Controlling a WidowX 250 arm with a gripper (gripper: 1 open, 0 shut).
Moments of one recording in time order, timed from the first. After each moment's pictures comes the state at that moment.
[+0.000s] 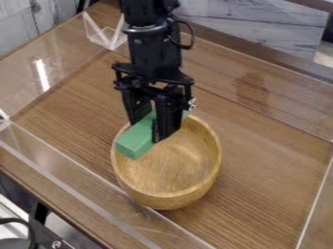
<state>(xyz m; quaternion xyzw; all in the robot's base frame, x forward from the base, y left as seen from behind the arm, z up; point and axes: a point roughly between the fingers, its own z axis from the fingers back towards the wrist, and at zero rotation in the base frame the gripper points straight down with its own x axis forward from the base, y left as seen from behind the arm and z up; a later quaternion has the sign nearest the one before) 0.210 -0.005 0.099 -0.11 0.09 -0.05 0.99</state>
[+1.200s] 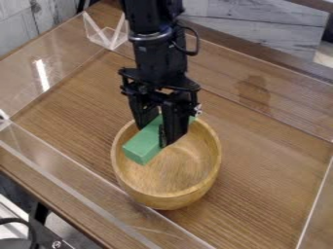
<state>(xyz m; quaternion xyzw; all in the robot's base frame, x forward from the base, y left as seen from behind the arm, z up) 0.213 -0.011 0.094 -0.11 0.07 -0.06 0.99</state>
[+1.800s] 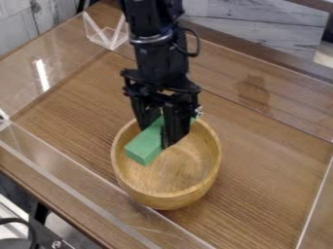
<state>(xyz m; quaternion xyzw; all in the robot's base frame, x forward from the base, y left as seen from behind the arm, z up) 0.215 -0.013 0.091 -0.12 0.06 -0.07 0.99</state>
